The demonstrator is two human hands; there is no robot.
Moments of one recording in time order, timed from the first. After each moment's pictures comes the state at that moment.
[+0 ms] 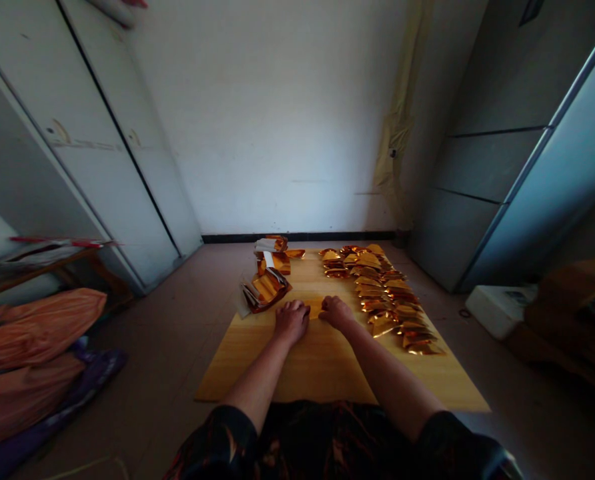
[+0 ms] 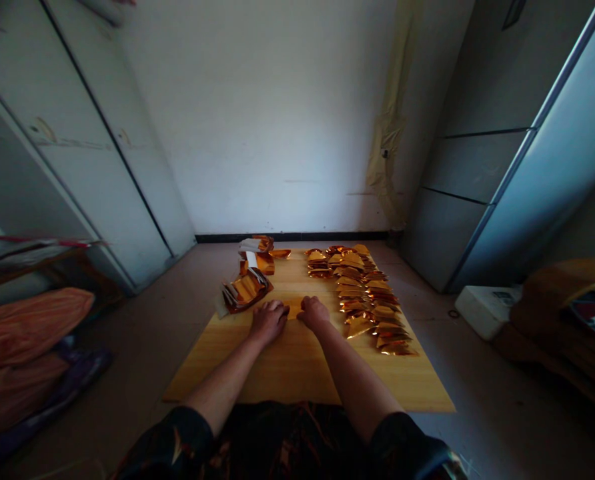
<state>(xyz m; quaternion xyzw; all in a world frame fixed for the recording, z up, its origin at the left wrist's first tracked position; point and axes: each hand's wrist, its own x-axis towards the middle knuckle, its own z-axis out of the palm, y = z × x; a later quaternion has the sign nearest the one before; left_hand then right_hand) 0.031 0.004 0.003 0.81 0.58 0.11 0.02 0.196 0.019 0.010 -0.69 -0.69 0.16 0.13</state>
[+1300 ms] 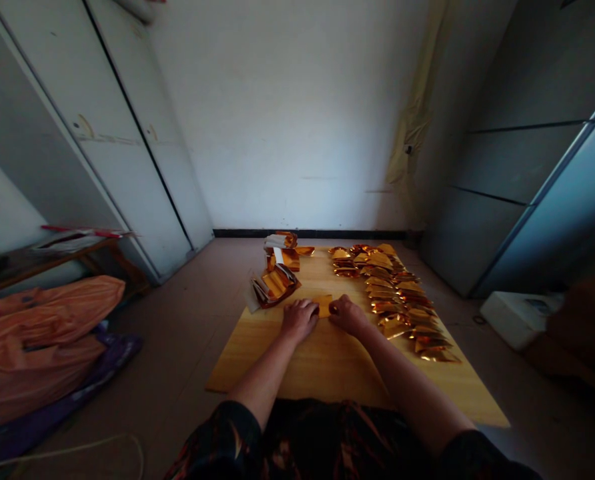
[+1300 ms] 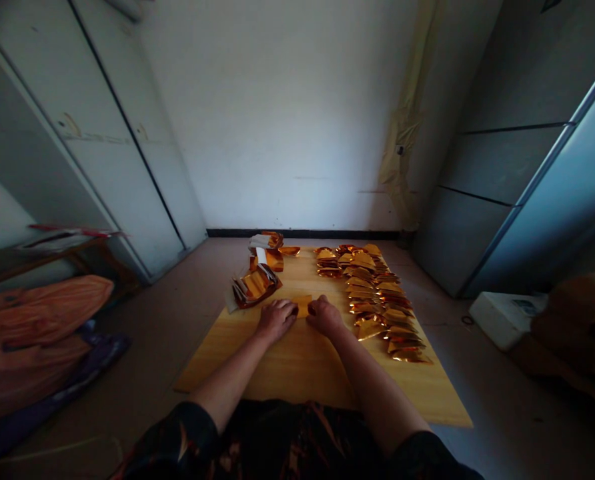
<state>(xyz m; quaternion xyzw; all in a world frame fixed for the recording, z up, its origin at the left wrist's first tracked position) 0.024 0.007 -0.003 0.82 0.55 0.15 0.04 0.206 0.003 0.017 -0.62 -0.76 0.12 0.12</state>
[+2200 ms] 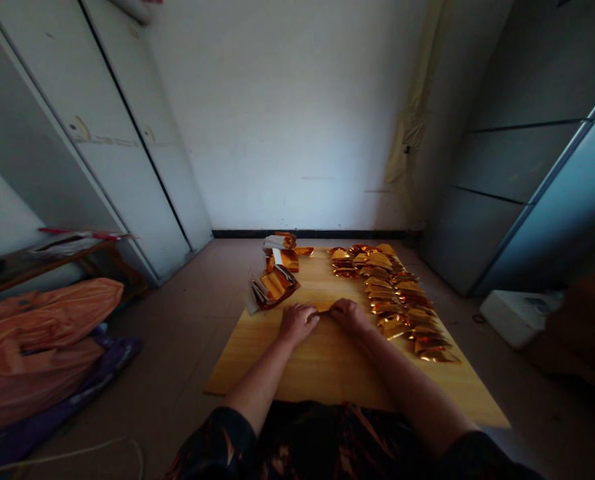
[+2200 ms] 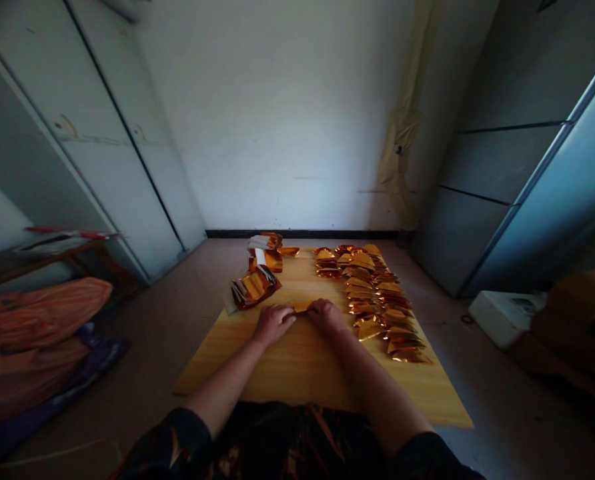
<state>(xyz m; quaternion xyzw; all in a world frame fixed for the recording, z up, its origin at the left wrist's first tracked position) 0.020 0.005 -0.002 0.82 0.52 0.23 0.09 0.217 0.012 0.003 -0.55 -0.80 0.14 0.23</state>
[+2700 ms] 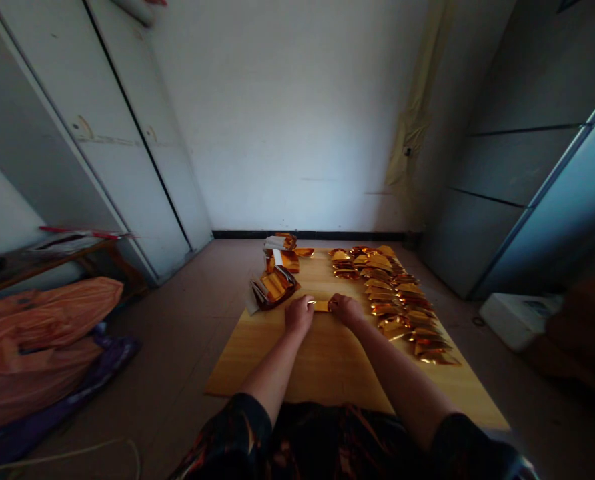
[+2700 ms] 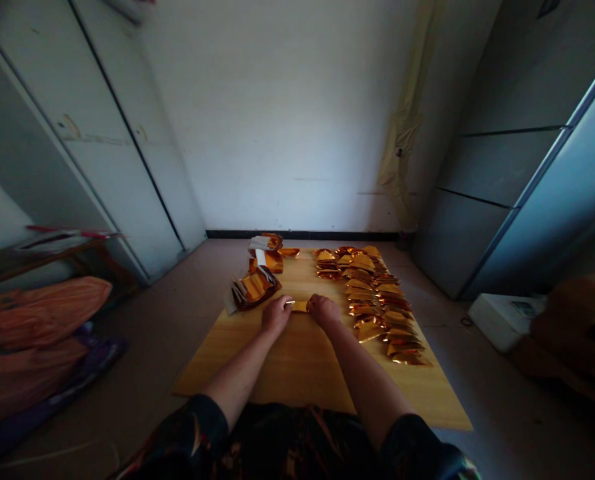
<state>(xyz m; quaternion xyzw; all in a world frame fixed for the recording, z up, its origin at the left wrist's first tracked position) 0.041 0.024 0.003 0.71 0.66 0.21 0.11 0.200 0.025 0.021 -0.68 -0.71 0.13 0.10</state>
